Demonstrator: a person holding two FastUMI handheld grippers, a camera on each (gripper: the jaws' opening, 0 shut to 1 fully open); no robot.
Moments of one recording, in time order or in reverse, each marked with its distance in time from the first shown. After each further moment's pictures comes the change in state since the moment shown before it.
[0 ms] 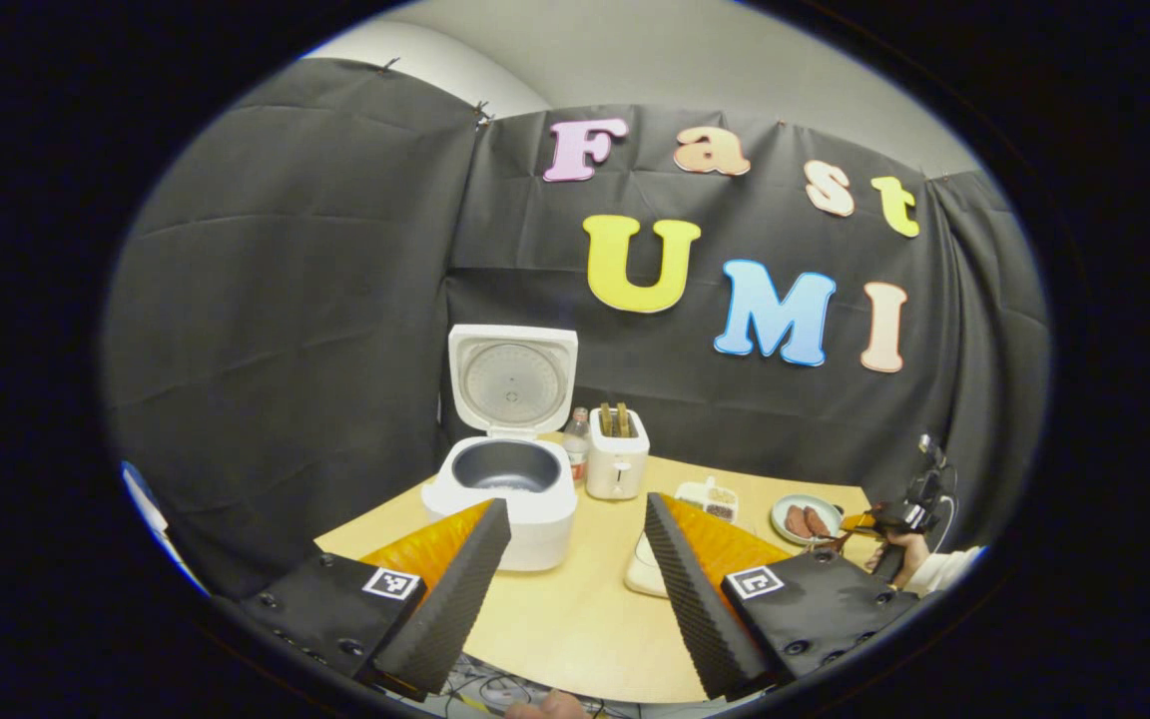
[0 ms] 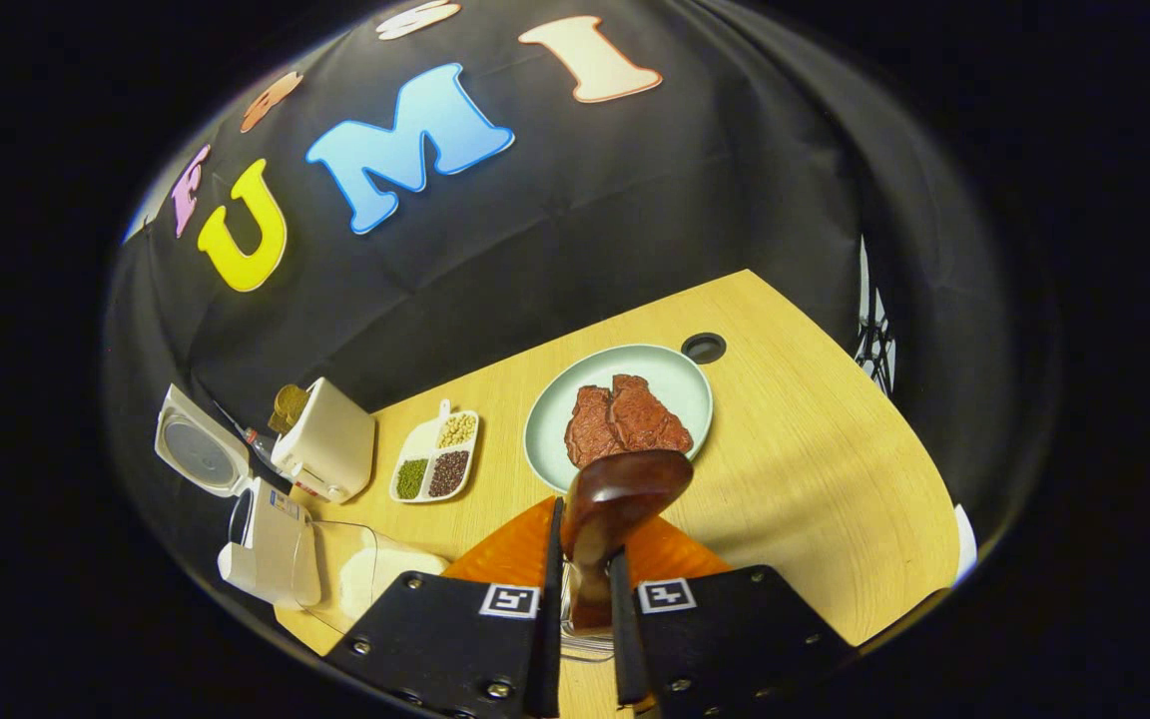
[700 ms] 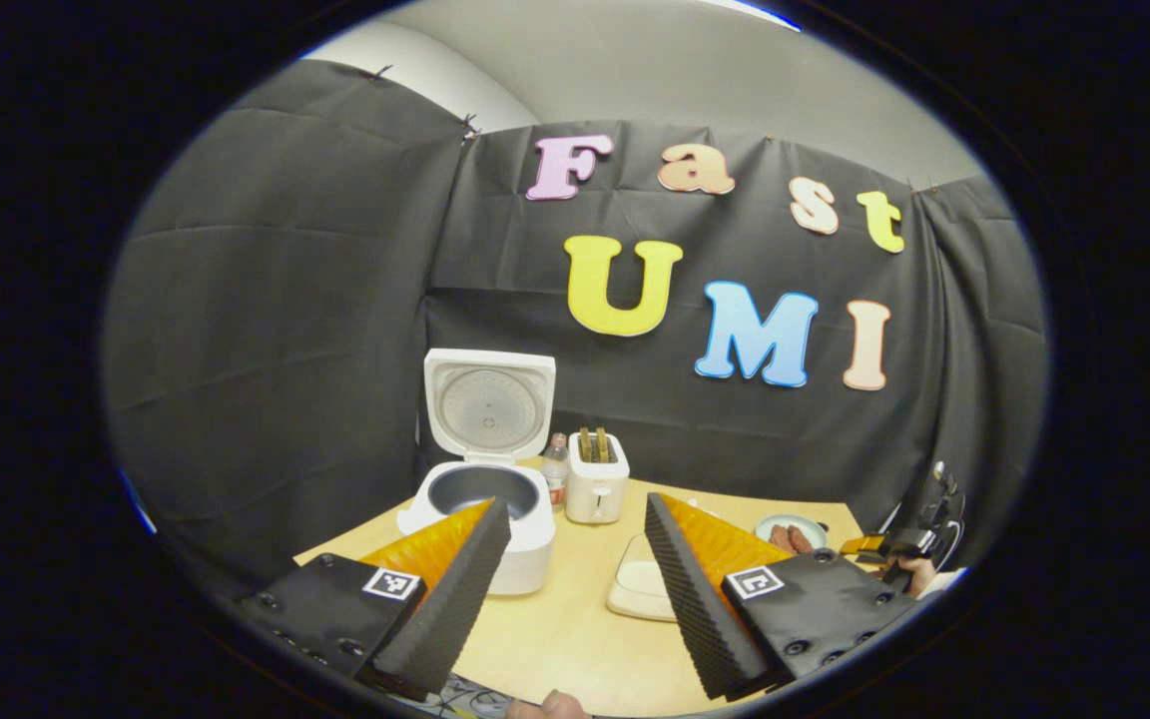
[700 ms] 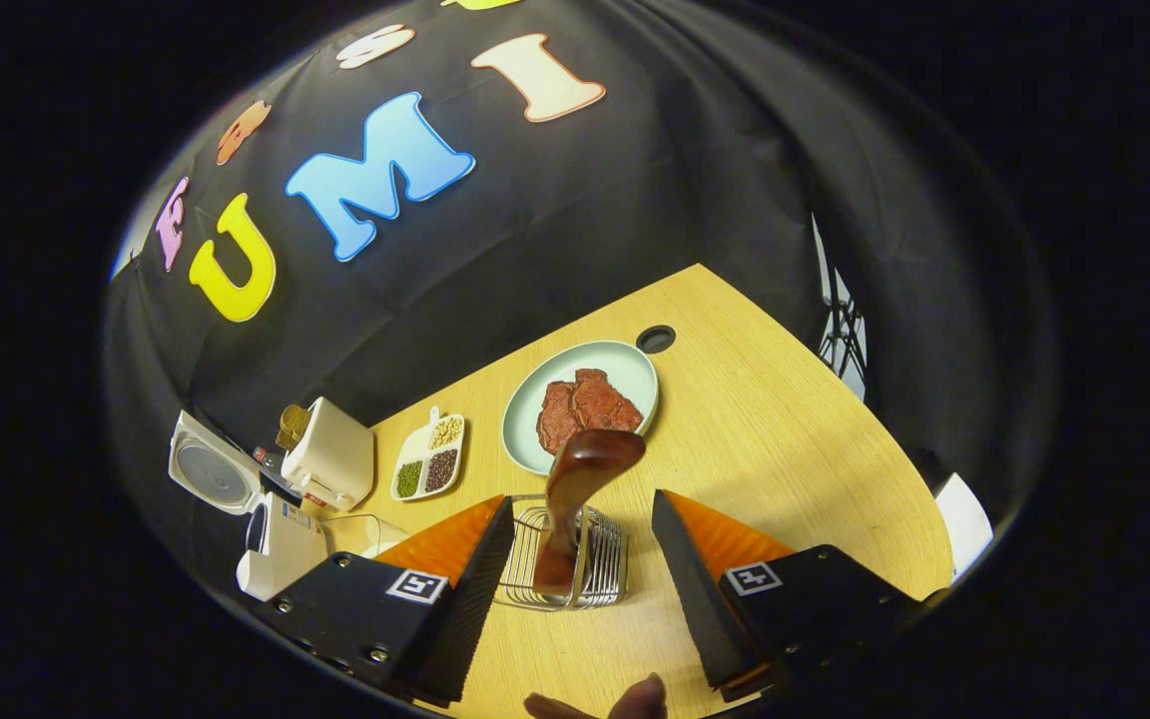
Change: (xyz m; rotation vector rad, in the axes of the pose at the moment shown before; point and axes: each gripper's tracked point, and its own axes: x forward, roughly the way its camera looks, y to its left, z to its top) left arm 0.017 -0.008 0.028 -0.001 -0.070 -0.063; right arm -0.053 -0.029 -0.015 0.084 -0.002 -0.023
